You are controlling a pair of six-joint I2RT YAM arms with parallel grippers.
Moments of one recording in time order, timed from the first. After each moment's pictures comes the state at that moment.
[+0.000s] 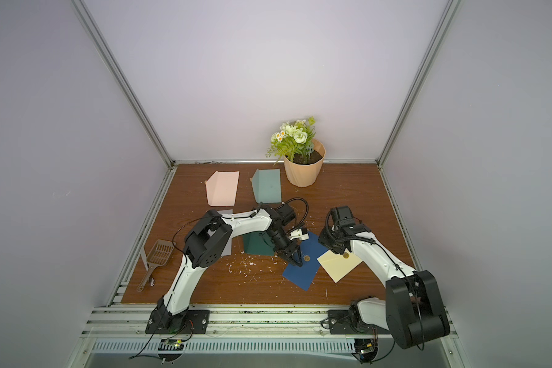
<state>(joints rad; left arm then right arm) -0.83 2.27 1.62 -0.83 0.91 -0.14 0.28 1.29 0.70 -0.50 -0.12 0.78</state>
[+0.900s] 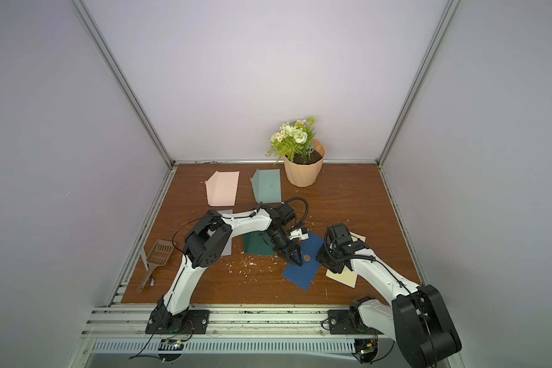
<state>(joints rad) -0.83 2.27 1.62 -0.83 0.91 -0.14 0.36 1.15 0.52 -0.55 -0.07 0.89</state>
